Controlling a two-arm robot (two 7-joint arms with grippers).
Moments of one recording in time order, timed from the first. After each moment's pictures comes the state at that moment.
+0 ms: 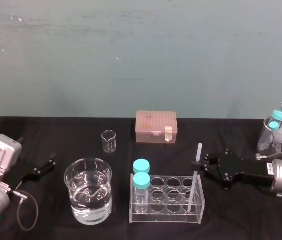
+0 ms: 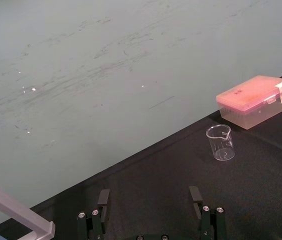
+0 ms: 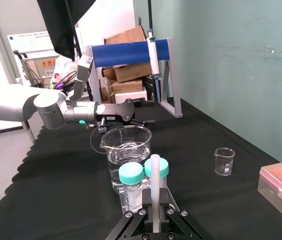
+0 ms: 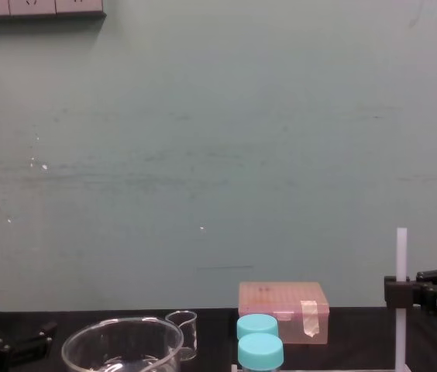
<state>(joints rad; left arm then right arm) -0.20 0.60 0.45 -1.41 -0.25 -0.12 0.03 0.55 0.65 -0.60 -1.15 0.76 -0.10 1.12</state>
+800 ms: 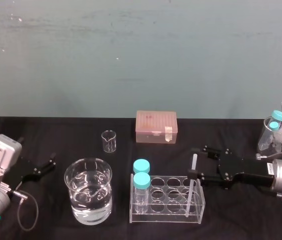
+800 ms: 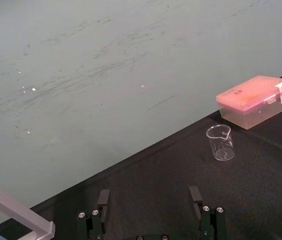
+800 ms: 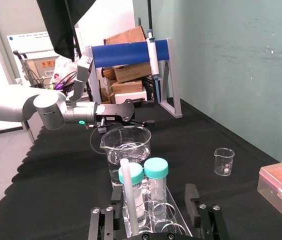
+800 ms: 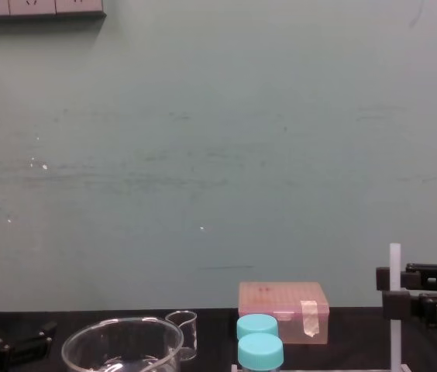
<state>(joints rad) -0.20 0.60 0.45 -1.41 -0.25 -0.12 0.03 0.55 0.65 -0.59 -1.15 0.76 -0.10 1.12</state>
